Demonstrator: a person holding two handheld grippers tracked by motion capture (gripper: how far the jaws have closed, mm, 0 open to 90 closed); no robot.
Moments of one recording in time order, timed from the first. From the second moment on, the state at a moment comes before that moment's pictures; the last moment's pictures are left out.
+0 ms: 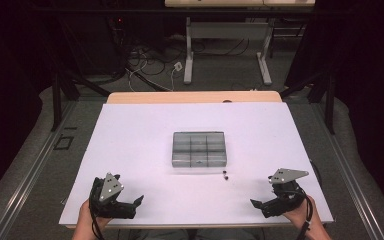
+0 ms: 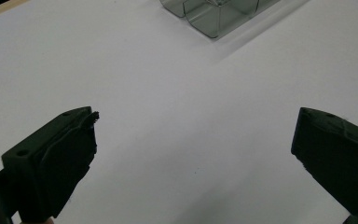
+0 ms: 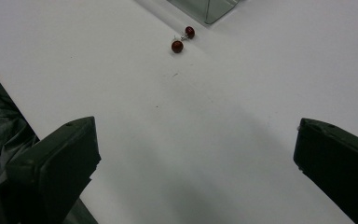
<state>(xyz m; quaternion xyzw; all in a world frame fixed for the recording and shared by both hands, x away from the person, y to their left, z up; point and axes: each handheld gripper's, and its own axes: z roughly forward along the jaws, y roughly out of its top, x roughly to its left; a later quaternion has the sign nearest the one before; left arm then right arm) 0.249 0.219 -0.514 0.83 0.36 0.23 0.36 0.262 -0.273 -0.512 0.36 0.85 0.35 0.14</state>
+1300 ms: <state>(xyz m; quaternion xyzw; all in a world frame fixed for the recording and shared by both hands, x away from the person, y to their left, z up) 0.250 0.219 -0.516 0.83 0.36 0.23 0.35 0.308 -0.249 -0.515 0.37 0.86 0.32 0.14</state>
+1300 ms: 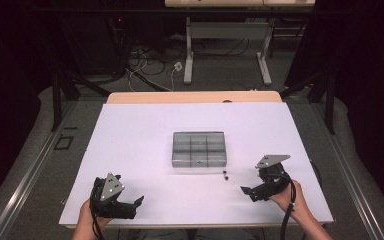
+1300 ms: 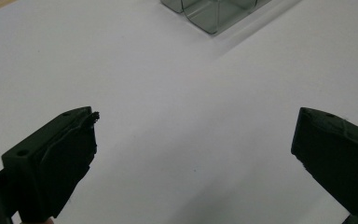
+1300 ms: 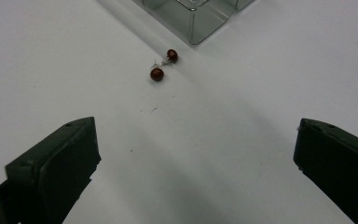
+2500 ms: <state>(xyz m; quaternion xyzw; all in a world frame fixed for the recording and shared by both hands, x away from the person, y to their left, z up) 0.252 0.219 -0.517 0.84 0.36 0.22 0.35 0.384 -0.224 -0.518 0.39 0.84 0.33 0.15</state>
